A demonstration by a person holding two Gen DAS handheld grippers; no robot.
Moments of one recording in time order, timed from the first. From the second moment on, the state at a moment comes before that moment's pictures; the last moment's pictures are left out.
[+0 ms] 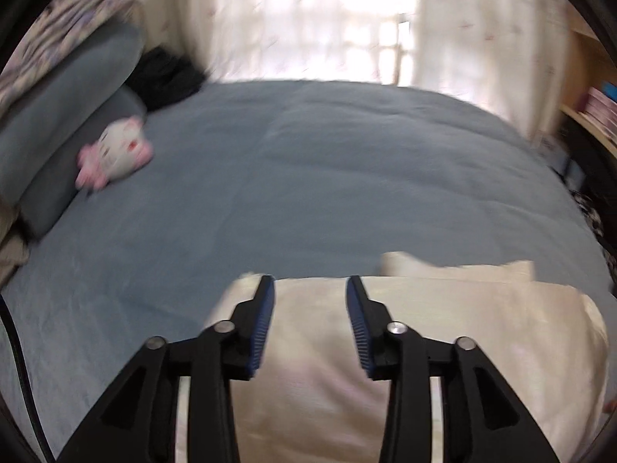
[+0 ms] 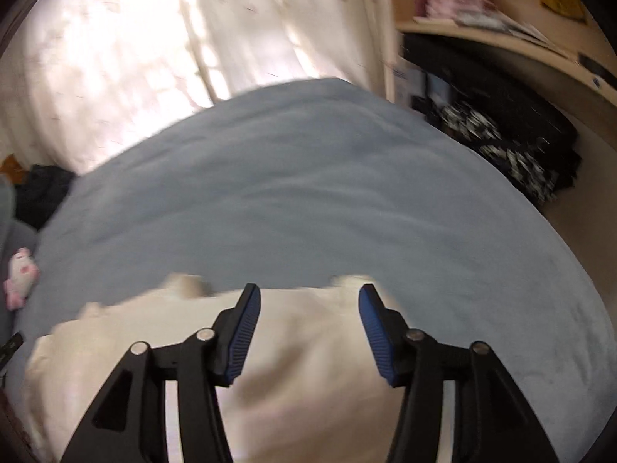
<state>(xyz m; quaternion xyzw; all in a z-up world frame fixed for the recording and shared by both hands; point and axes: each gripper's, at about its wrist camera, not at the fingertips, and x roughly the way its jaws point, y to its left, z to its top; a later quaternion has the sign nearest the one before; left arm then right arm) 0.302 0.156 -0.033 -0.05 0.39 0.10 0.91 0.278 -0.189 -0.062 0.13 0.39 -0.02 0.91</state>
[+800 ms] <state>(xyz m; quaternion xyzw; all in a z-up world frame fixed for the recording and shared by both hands) 0.347 0.076 -0.138 -0.04 0.40 0.13 0.90 0.313 -0.065 -0.162 0.05 0.41 0.01 0.91</state>
